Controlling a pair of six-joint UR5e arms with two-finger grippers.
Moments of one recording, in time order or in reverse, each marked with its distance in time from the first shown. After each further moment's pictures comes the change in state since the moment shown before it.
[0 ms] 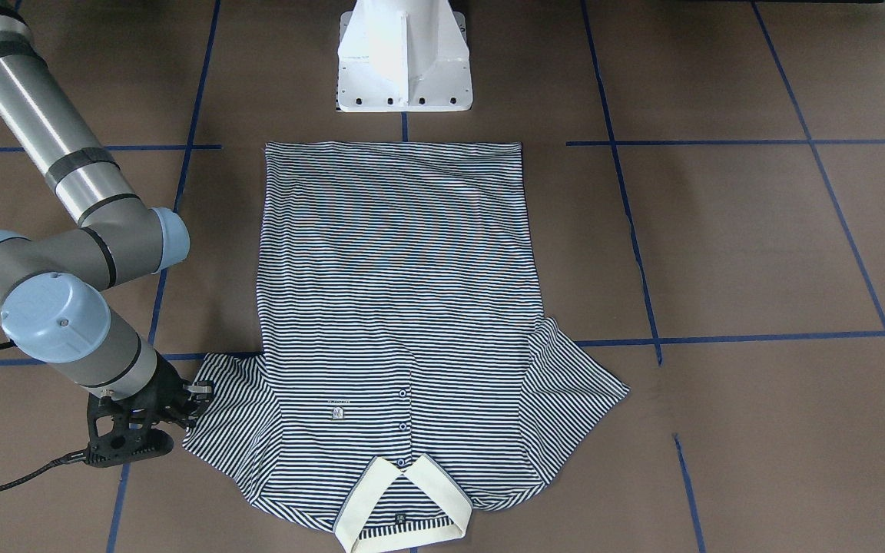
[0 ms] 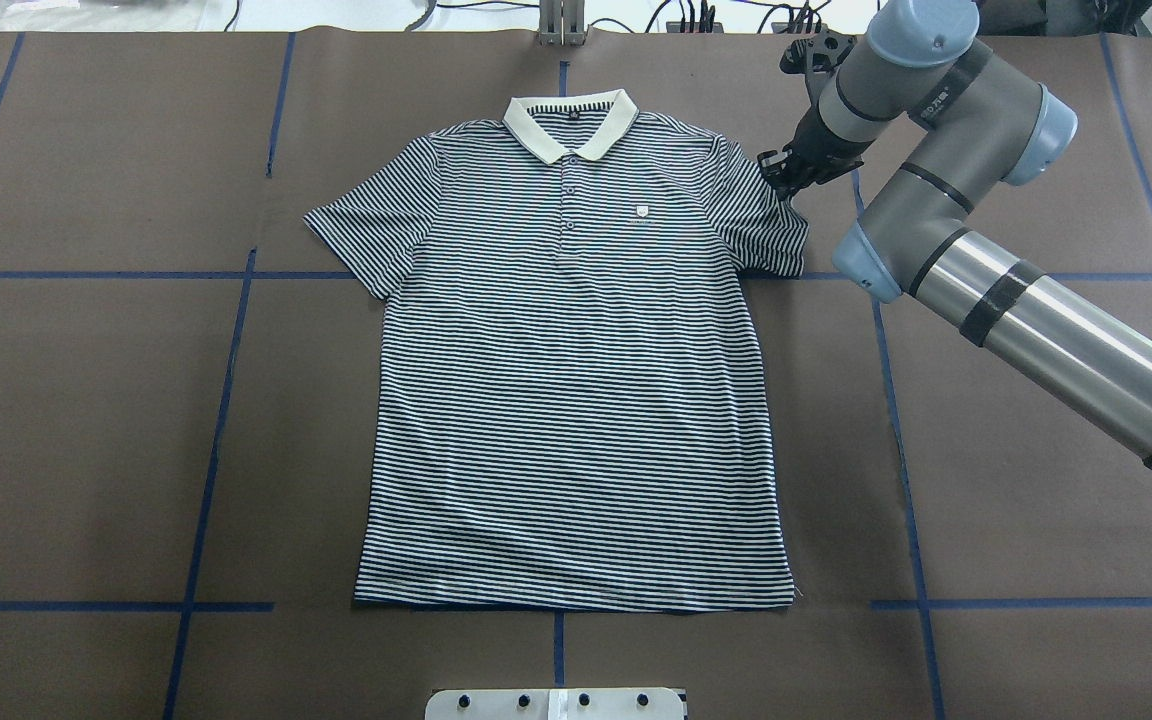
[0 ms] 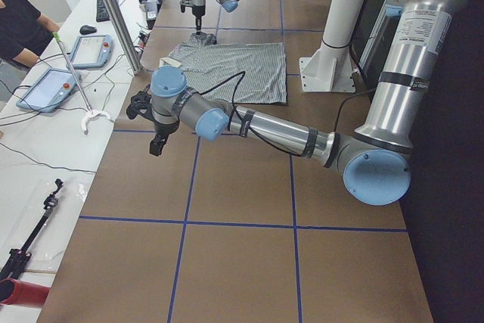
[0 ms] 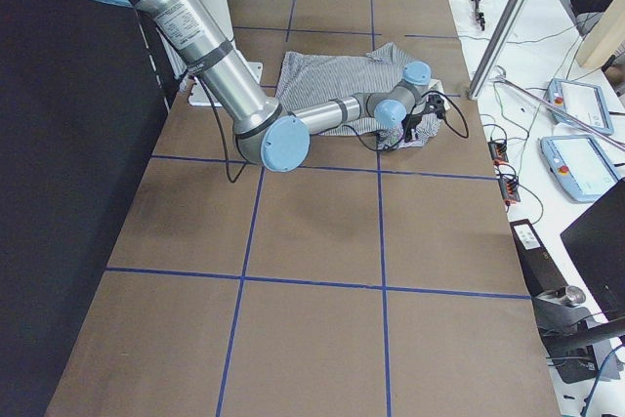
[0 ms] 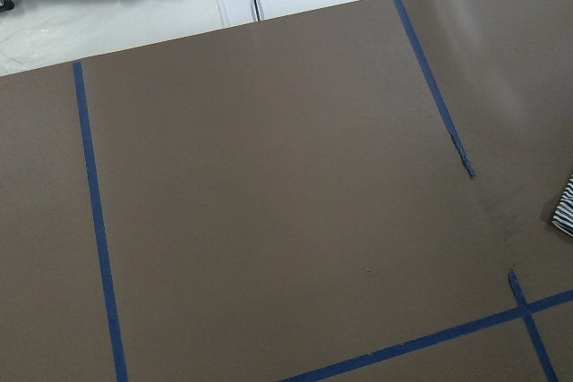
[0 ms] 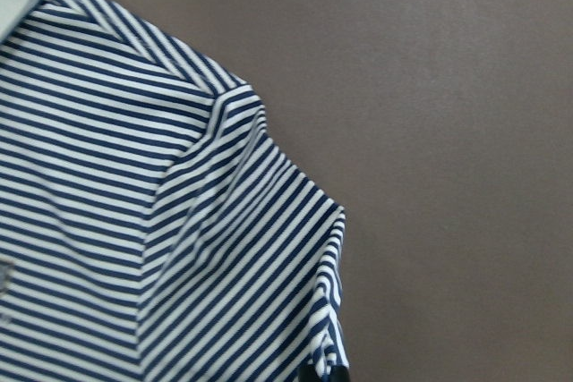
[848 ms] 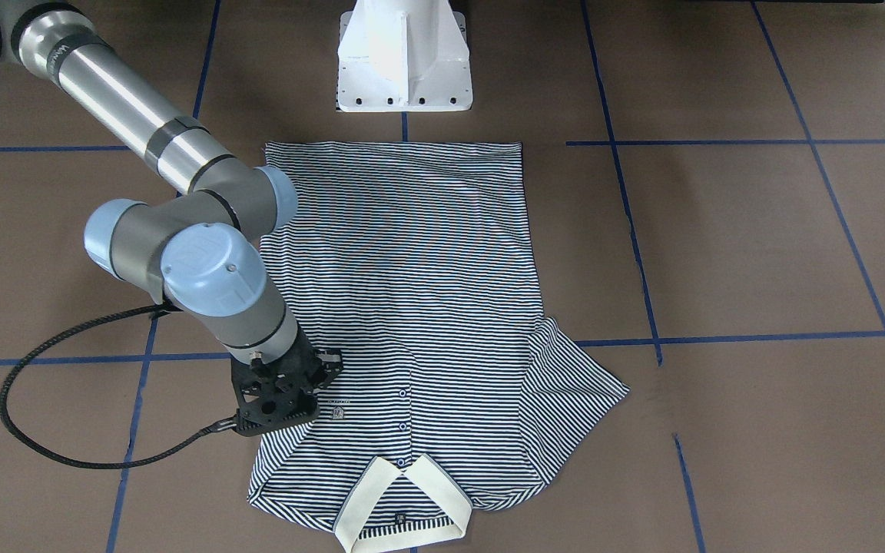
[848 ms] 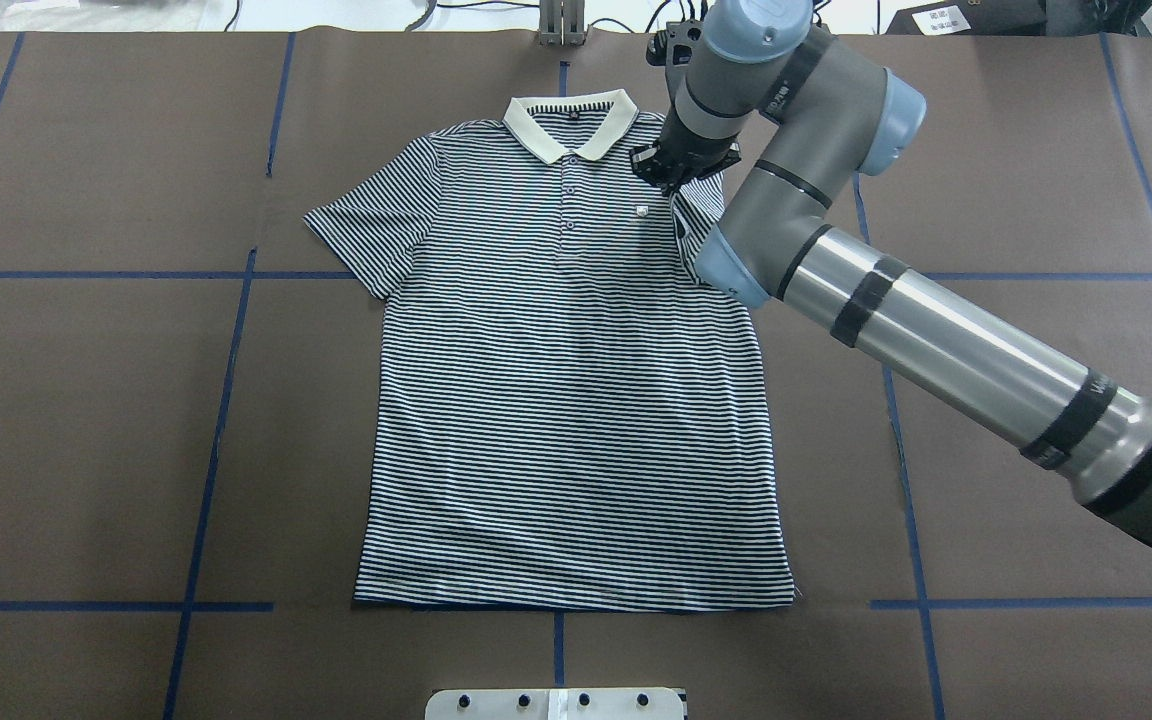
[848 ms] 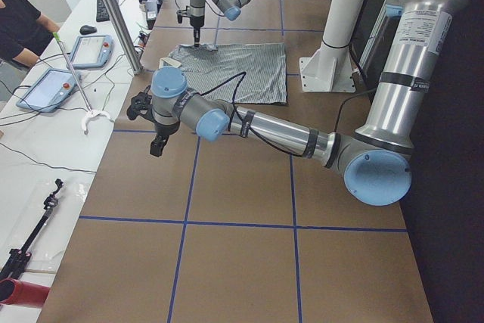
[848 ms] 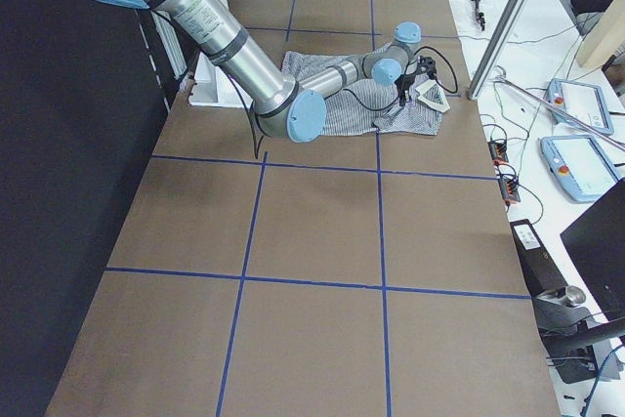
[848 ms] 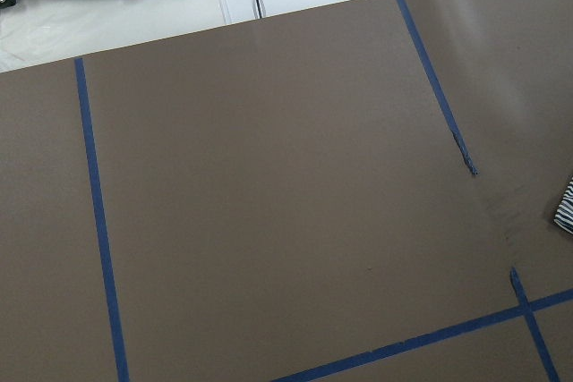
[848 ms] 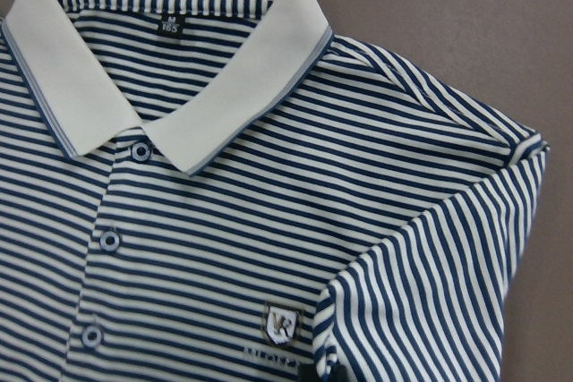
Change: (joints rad) left arm -0.001 0.002 -0.001 0.000 -0.001 -0.002; right arm -0.110 0.233 -0.124 -0.068 -0.122 0.099
